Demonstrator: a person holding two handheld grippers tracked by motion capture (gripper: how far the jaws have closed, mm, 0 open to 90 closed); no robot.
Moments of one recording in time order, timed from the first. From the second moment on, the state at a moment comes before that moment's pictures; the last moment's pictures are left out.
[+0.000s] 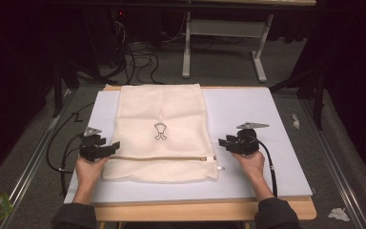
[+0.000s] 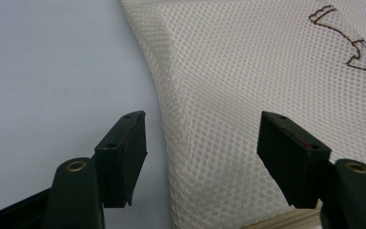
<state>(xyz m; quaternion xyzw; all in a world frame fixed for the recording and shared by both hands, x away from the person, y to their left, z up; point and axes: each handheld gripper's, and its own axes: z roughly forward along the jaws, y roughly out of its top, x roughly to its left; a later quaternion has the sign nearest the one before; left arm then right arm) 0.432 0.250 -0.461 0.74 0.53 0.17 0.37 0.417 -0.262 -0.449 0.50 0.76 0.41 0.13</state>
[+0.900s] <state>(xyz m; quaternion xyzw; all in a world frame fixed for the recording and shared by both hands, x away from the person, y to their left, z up) 0.445 0.241 -0.469 0.75 0.54 0.15 0.35 0.440 -0.211 -0.467 0.49 0.79 0.37 0.07</state>
